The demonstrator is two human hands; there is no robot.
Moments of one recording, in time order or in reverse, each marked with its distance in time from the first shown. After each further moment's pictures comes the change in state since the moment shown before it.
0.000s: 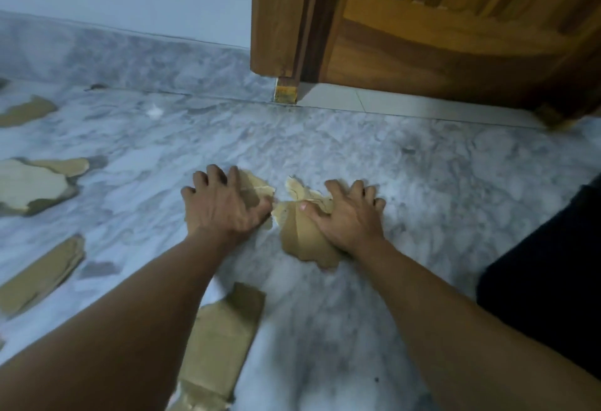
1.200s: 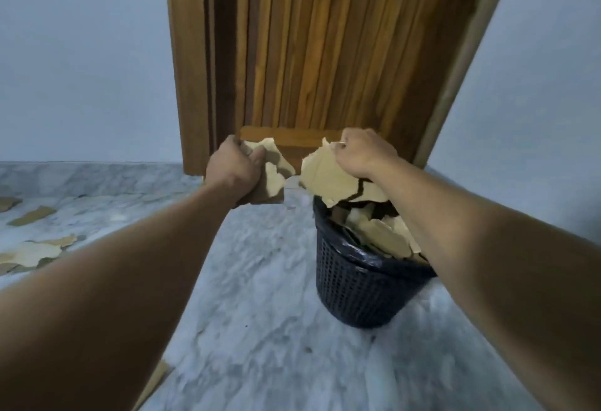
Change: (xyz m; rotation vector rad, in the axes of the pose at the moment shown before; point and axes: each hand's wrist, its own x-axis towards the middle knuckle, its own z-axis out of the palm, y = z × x) left_hand -0.166 0.194 -0.304 -0.896 0.195 0.114; right_hand -0.183 0.150 -0.401 0.082 0.241 0.116
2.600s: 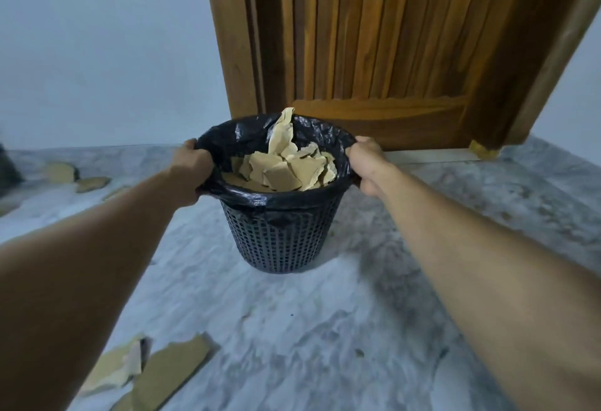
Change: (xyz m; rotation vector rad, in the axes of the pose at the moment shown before) left_hand 0.032 -0.102 -0.054 -0.301 0.094 -0.417; right_hand 0.064 -0.029 0.148 1.274 -0.305 0.342
